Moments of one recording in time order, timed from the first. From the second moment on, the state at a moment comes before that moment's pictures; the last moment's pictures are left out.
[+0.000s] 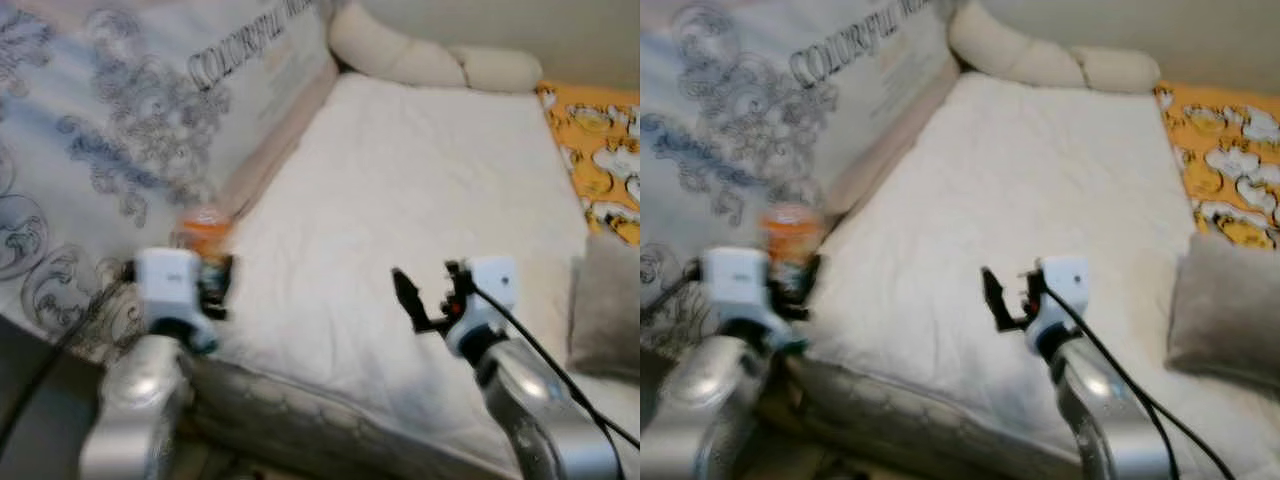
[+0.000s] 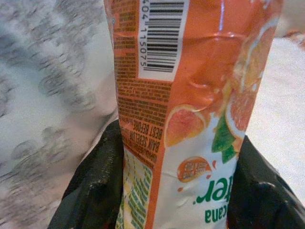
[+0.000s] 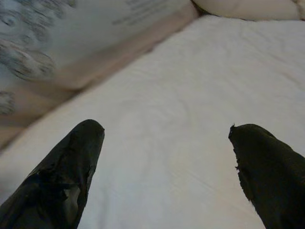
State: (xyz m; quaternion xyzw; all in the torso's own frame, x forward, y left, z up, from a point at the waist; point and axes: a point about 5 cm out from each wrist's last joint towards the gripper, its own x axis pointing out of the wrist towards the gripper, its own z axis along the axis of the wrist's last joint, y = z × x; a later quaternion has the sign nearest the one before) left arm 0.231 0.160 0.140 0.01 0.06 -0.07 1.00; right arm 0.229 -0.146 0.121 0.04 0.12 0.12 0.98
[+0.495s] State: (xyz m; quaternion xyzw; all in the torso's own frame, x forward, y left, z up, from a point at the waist) left arm 0.216 0.172 0.137 0.01 0.10 -0.03 0.99; right arm 0.228 -0.146 0.116 0.03 0.13 0.15 0.98
